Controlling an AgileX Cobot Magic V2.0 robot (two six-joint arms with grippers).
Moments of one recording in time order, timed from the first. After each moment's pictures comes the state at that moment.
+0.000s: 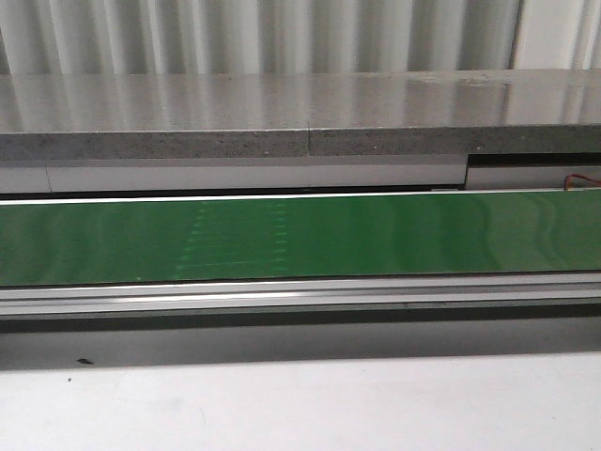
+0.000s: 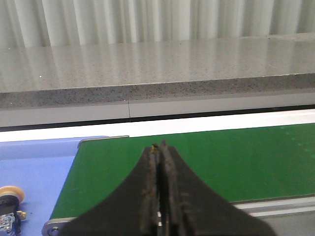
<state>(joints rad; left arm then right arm) -0.09 0.00 0.00 0.11 0.13 -0.07 -0.03 0.08 -0.46 0.18 0.69 -0.27</state>
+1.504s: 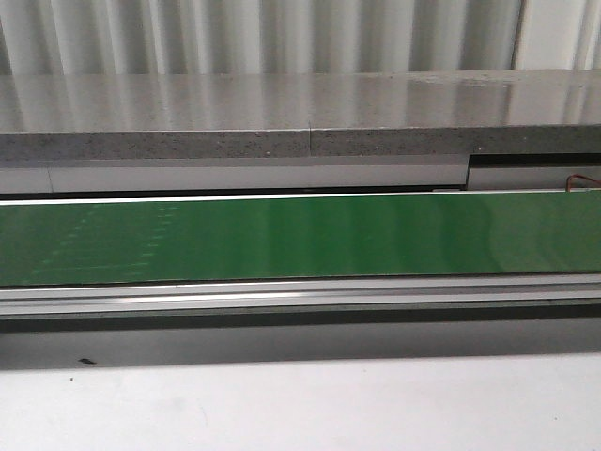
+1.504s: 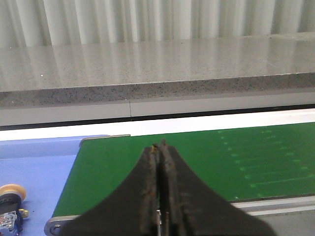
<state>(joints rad) -0.09 0.00 0.00 0.11 0.14 -0.07 -0.03 -0.01 0.03 -0.03 0.09 0.00</state>
